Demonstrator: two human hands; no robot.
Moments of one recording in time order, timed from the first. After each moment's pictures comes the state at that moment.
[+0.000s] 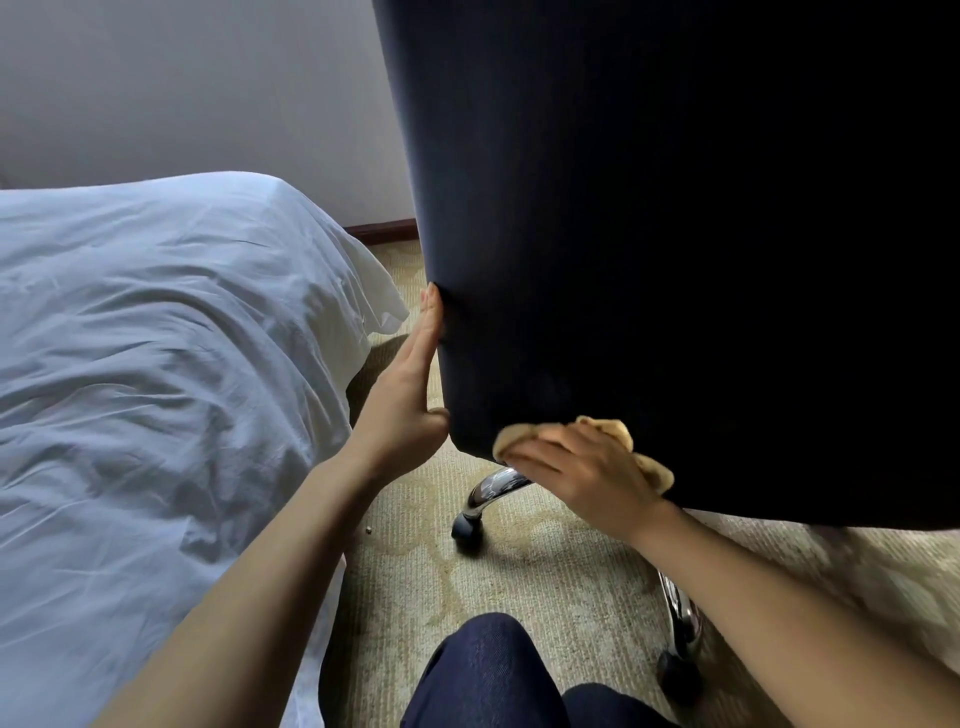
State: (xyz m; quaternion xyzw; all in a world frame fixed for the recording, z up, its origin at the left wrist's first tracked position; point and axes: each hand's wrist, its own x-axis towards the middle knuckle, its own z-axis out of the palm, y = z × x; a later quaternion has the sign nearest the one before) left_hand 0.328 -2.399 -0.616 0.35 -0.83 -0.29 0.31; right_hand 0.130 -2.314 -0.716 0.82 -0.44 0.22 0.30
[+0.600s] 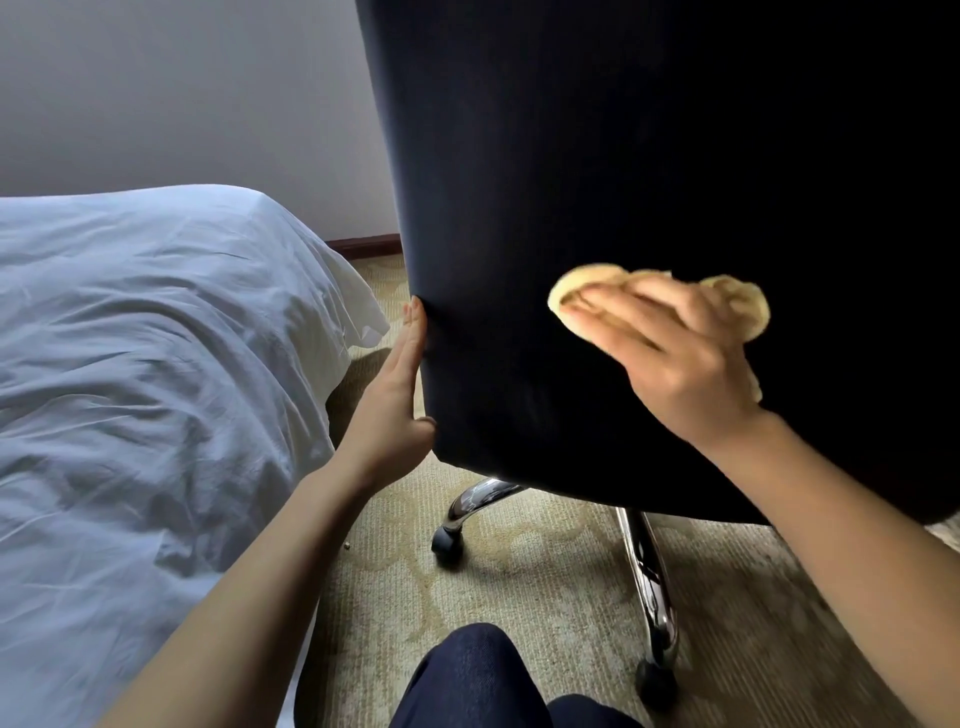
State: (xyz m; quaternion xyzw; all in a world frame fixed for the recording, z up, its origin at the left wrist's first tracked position) left_hand 0.322 -2.394 -0.617 0.36 -0.82 -0.31 0.32; right_hand 0.084 -2.293 -0.585 0.68 -0.44 0.31 0.49
